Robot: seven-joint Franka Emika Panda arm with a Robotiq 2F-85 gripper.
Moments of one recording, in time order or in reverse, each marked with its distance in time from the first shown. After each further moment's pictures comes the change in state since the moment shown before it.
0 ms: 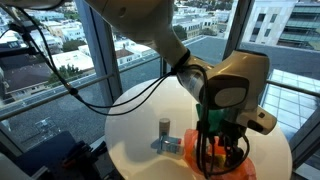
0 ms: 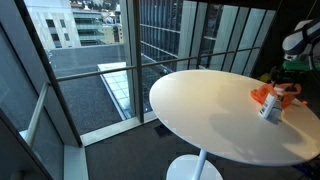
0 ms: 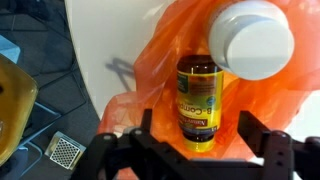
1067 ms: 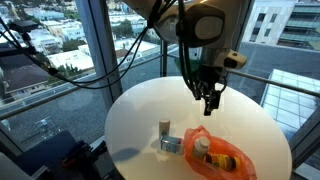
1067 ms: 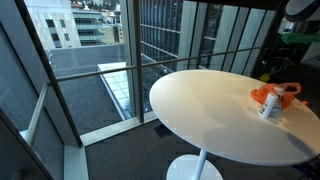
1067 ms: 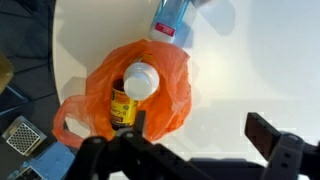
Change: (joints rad) arm 0.118 -0.261 0.077 -0.022 -0.053 -0.250 -0.017
